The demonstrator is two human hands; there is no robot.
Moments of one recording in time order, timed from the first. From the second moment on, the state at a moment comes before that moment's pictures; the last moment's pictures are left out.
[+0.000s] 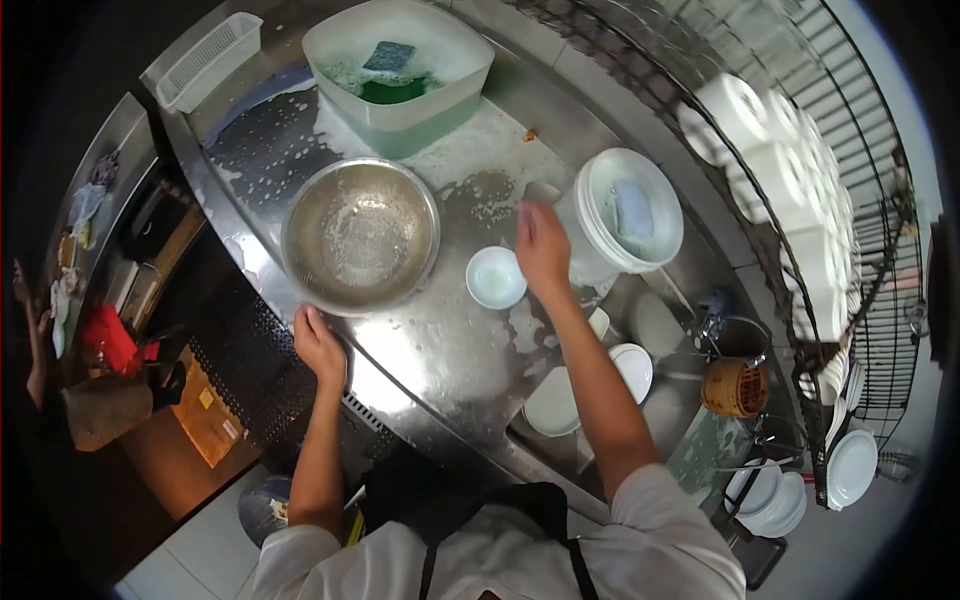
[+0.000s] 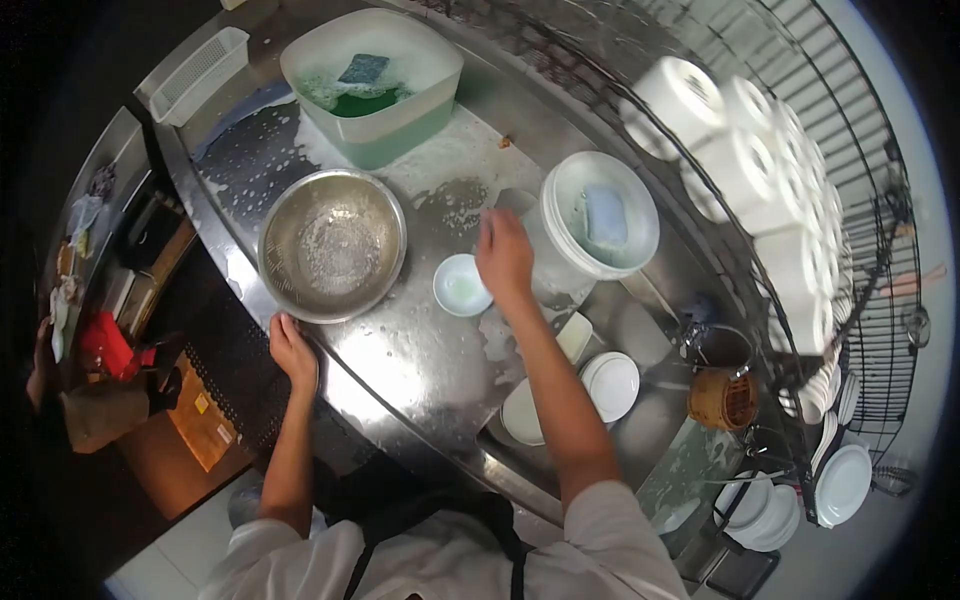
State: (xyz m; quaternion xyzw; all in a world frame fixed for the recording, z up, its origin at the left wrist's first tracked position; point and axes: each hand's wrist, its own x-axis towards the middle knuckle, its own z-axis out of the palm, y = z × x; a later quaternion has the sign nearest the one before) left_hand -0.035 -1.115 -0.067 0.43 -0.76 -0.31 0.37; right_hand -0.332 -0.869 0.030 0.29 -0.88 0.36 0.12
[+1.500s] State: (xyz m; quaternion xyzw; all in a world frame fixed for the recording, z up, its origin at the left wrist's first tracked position) left_hand -0.178 -0.962 -0.078 0.36 -0.70 -0.60 0.12; right_hand -0.062 -0.440 -0.020 -0.04 -0.96 0.27 -0.10
